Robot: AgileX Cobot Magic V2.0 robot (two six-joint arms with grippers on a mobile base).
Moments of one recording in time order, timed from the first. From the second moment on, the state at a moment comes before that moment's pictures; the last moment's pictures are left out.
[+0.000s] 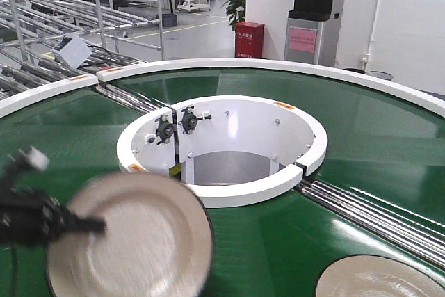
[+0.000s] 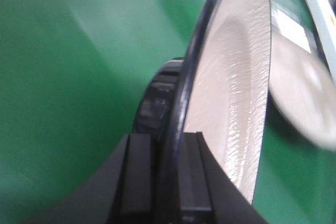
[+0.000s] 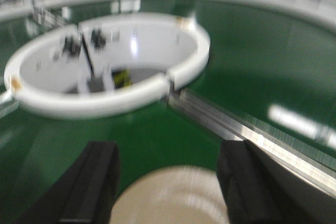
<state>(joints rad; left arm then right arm) 0.14 1.55 -1.12 -1.20 0.92 1.02 0.03 0.77 -0.82 0.15 0.45 -0.05</state>
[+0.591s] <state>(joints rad) 0.18 1.38 -1.17 -1.15 0.99 0.96 -0.29 1.56 -1.28 0.53 1.04 -0.32</state>
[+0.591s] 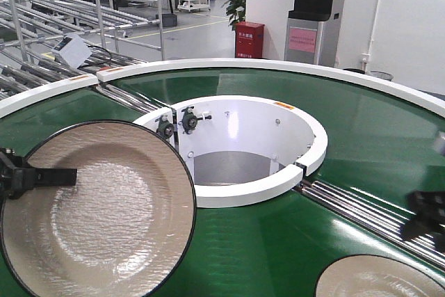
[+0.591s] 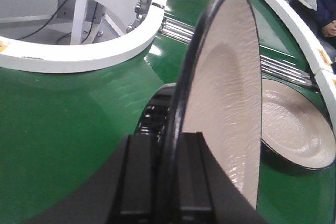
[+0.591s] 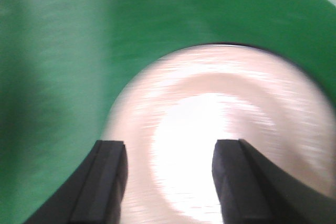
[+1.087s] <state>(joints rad) 0.18 1.38 -1.17 -1.08 0.99 0.93 -0.56 1.91 -1.29 0.77 1.05 -0.72</state>
